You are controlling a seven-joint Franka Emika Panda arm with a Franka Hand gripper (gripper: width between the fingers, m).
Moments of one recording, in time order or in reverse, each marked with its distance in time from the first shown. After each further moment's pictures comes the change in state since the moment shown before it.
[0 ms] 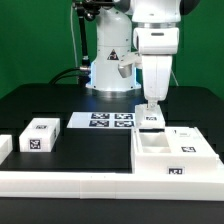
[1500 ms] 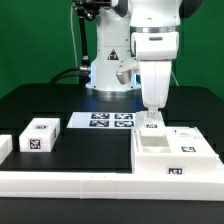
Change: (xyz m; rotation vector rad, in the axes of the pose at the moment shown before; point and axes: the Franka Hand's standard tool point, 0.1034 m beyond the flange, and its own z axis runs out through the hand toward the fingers) arm -0.001 0.032 0.003 -0.011 0.021 0.017
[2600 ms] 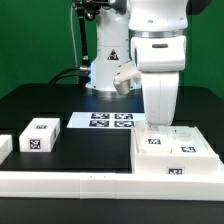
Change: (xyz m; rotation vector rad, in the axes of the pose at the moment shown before) arm 0.000 0.074 -0.003 0.057 0.009 -0.020
